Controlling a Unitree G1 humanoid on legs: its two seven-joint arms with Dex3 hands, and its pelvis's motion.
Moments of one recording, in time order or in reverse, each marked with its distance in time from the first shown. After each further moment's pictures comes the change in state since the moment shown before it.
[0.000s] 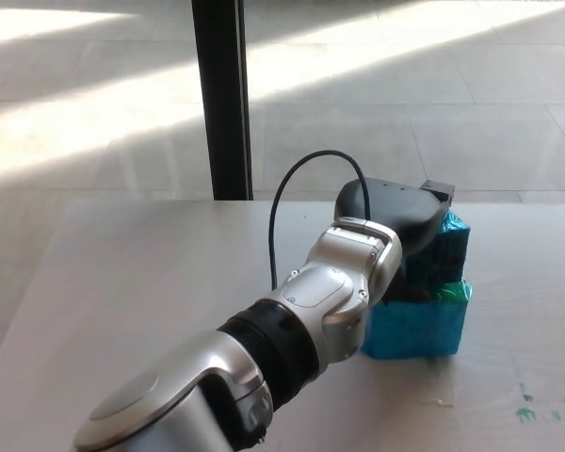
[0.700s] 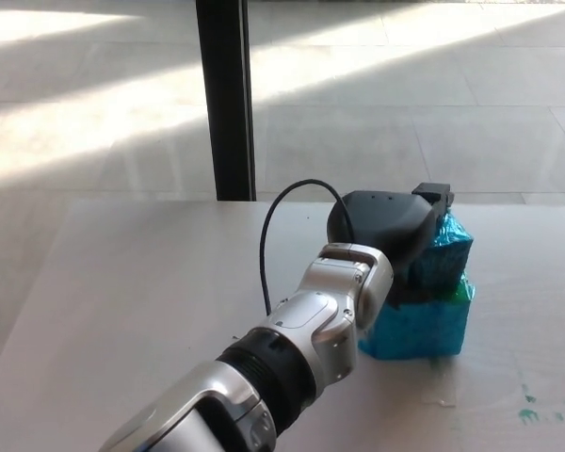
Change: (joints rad) left_arm 0.099 -0.062 0.166 0.041 0.008 -0.106 0.225; right_arm -0.027 0.001 0.003 0.019 -0.004 -0.049 -0.027
